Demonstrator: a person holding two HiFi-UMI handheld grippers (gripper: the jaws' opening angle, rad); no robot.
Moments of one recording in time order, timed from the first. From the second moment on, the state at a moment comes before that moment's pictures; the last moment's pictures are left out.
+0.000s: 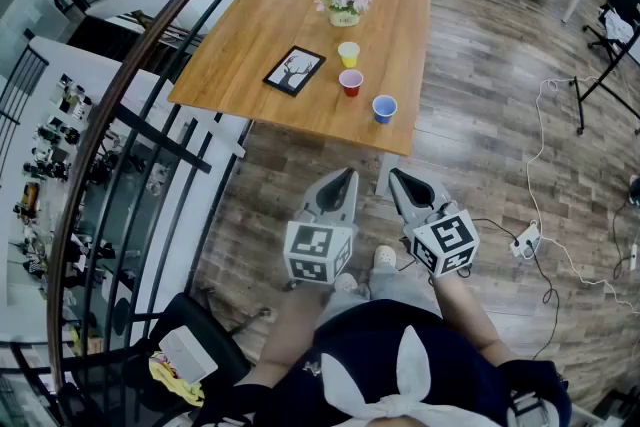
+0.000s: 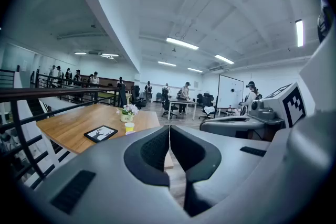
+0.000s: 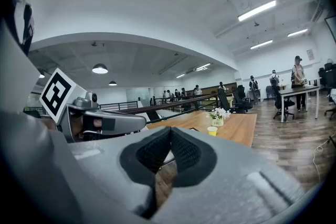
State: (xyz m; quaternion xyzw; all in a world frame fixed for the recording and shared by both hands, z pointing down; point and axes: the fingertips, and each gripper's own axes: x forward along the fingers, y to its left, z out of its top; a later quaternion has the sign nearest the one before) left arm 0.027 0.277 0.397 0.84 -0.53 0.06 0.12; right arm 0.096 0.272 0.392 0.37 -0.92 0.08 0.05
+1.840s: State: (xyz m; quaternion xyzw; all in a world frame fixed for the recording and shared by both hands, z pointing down) left arm 0.014 0.090 0.452 0.81 -0.55 0.10 0.16; right arm 0.096 0.061 0.483 0.34 -0.92 0.10 0.18
